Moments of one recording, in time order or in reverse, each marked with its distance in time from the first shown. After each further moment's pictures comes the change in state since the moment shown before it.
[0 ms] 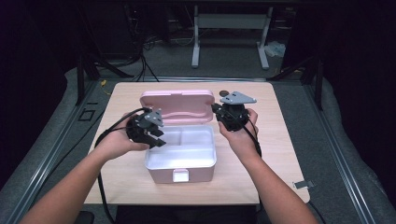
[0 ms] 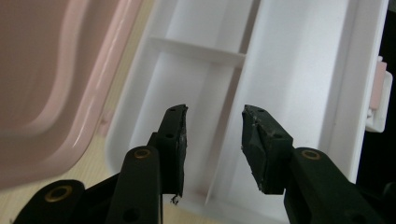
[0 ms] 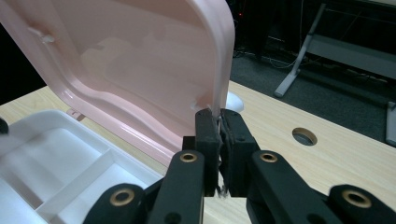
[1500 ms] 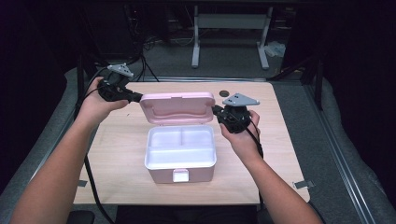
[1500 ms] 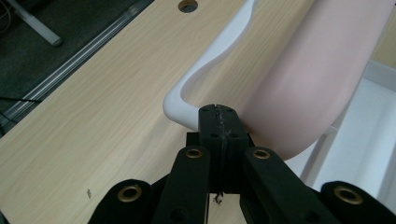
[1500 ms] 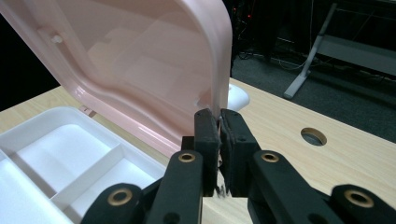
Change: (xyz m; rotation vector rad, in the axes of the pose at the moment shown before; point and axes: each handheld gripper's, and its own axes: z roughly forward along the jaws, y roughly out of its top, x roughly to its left) left arm 0.082 0.002 -0.070 -0.191 0.124 -0.258; right arm -0.002 -0.005 -0.006 -0.007 0.040 0.007
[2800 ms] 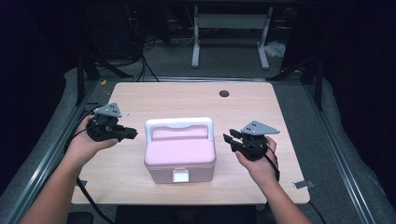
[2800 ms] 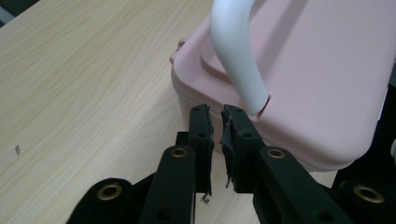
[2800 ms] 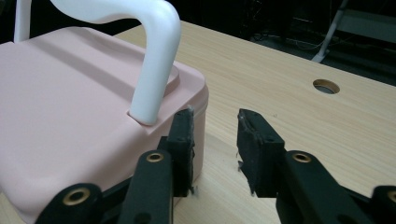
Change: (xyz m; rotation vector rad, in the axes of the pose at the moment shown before) left arm -0.040 -0.098 0.006 0.000 -0.074 -0.024; right arm -0.008 -0.072 -0.044 0.042 0.065 0.022
